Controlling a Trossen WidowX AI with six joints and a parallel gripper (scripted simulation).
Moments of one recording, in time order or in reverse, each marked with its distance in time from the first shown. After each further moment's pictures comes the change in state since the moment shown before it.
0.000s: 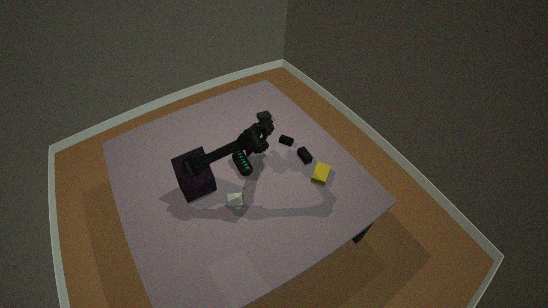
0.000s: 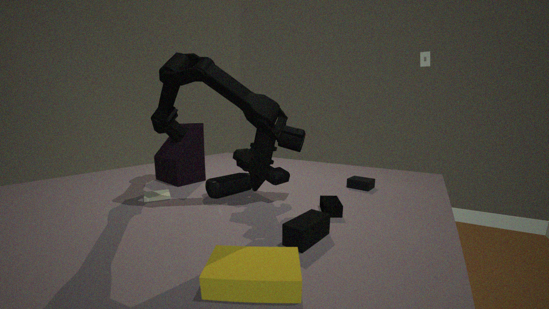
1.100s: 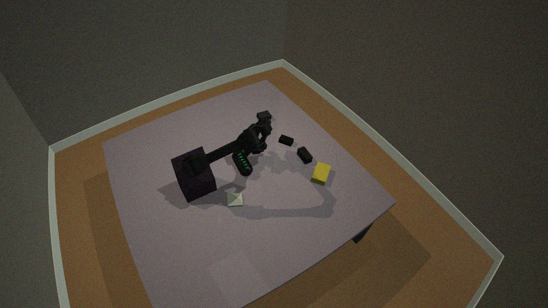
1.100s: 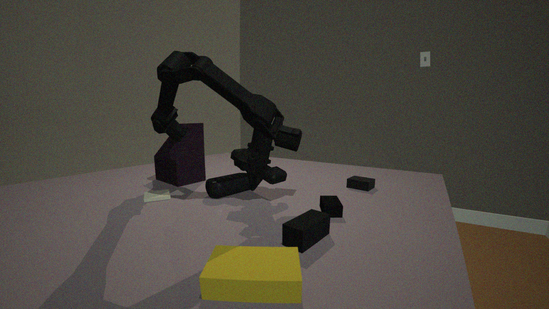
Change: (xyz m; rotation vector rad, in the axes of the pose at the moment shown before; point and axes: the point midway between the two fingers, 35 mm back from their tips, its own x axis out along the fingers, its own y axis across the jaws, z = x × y) arm 0.004 -0.010 0.000 -0.002 0.000 0.005
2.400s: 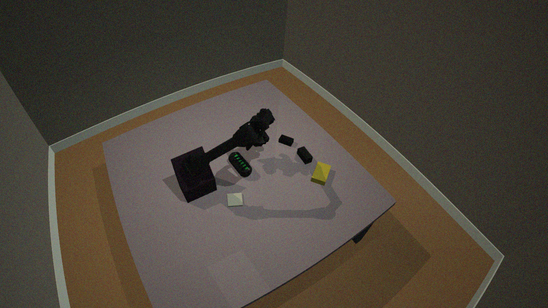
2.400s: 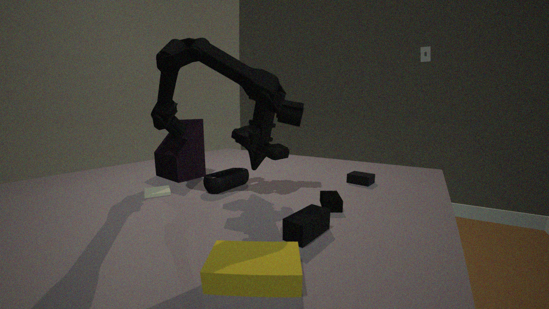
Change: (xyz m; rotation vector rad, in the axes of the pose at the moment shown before) arm -0.052 -0.006 0.000 -0.007 -0.001 0.009
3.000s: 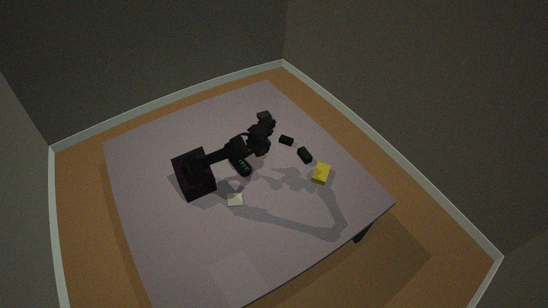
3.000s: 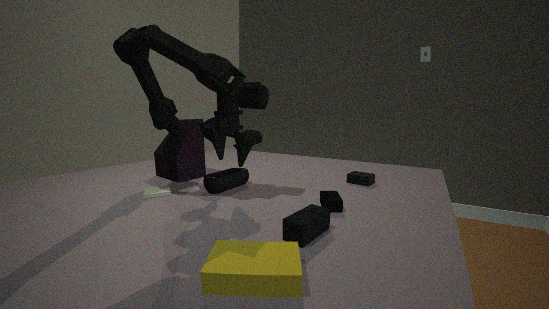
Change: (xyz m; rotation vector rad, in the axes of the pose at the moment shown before) arm -0.021 -0.030 0.074 -0.107 0.109 0.139
